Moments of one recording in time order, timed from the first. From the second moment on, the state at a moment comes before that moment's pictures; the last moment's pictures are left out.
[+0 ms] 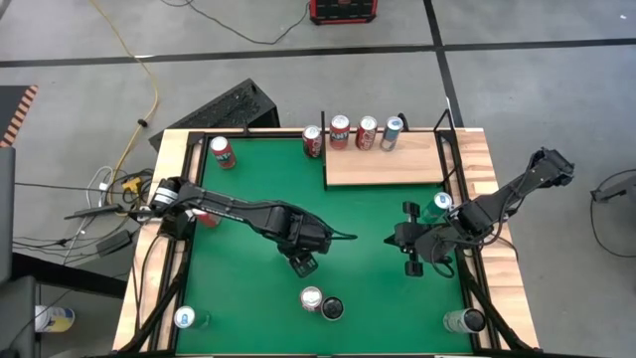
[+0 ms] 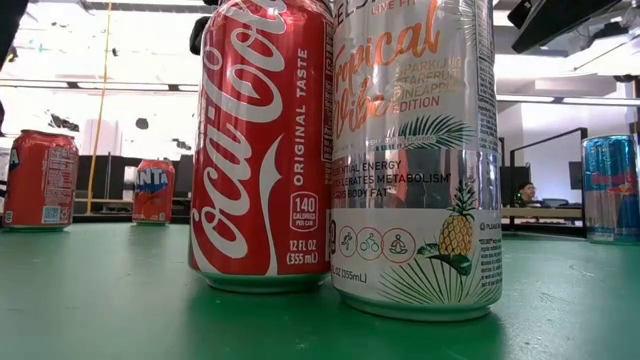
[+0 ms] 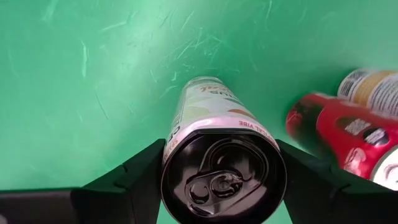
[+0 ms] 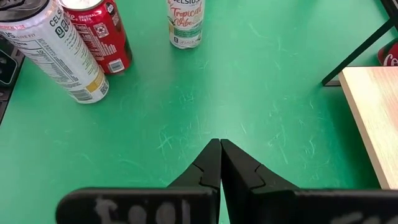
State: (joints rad) left arm -0.21 1.92 1.78 -1.21 -0.03 -0.79; right arm 0.54 1.11 0.94 -0.71 0.45 0.41
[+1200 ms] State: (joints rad) left arm -0.21 1.92 1.81 -1.33 -0.02 0.28; right arm 0.52 1.11 0.94 -0.71 0.45 0.41
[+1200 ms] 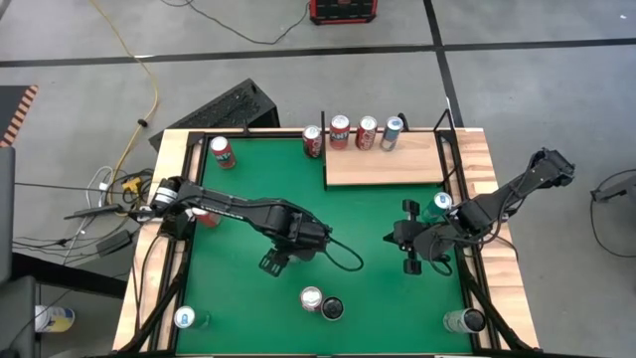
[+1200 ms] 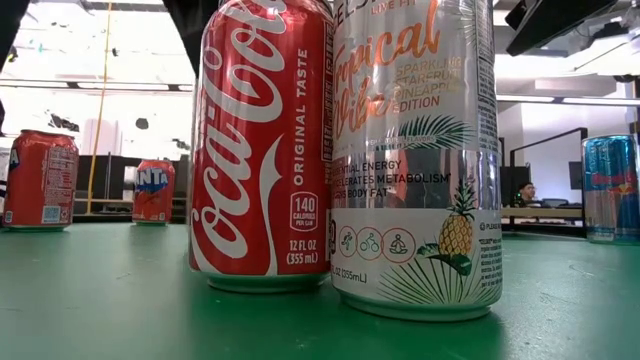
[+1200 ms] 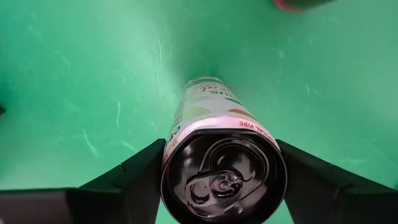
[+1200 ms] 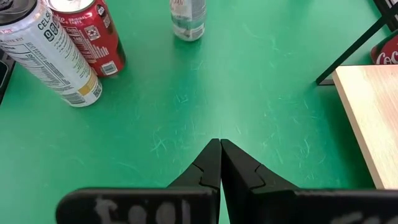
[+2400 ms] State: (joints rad) left arm -0.17 1.92 1.92 -1.50 0.02 -0.49; right arm 0.54 1.11 0.94 -0.71 0.45 0.41
